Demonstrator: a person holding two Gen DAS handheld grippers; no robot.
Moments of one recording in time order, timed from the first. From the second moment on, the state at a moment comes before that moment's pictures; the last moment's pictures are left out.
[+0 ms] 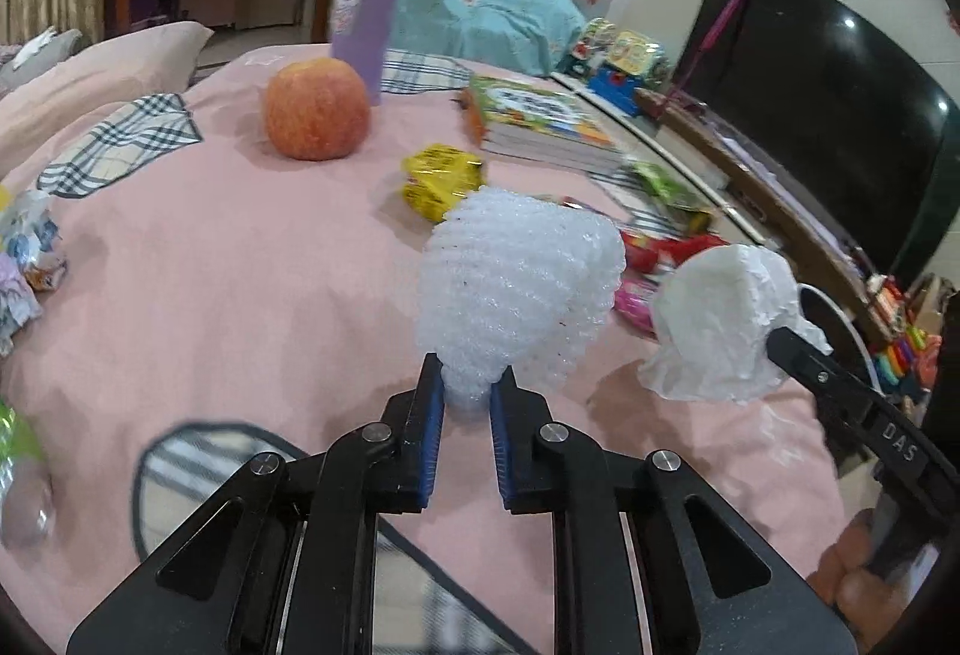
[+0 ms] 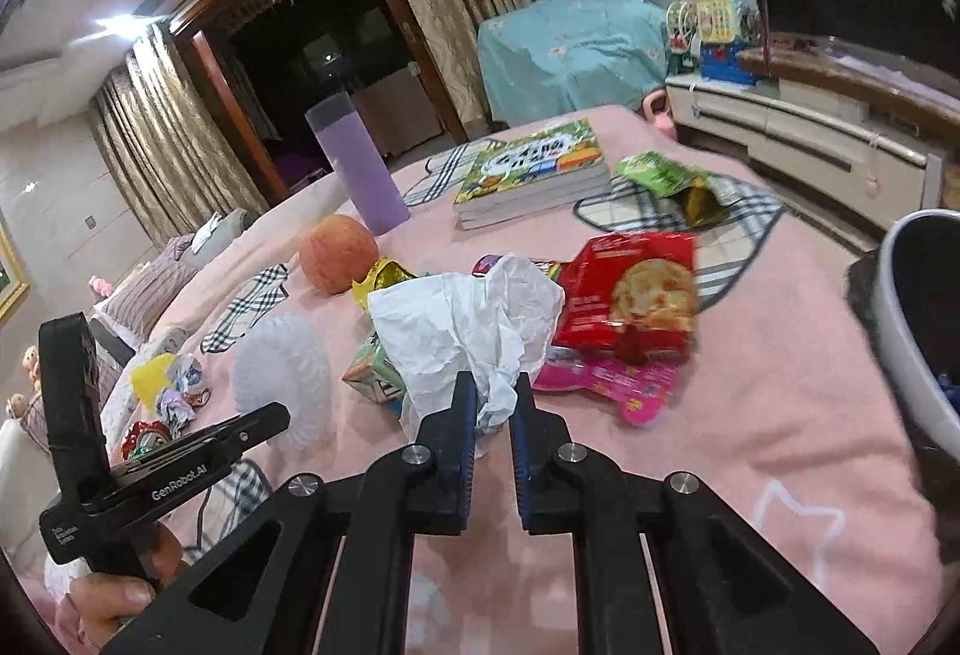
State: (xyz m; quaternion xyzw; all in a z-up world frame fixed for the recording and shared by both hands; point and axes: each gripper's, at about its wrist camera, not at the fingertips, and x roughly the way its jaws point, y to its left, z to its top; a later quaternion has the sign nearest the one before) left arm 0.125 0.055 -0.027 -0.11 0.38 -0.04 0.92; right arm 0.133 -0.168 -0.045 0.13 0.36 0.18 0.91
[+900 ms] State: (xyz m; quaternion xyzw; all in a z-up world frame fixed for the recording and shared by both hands) left arm 0.102 -0.094 -0.021 -0.04 0.39 -0.18 0.90; right arm 0.051 -0.290 -0.030 0.15 0.33 0.07 0.93
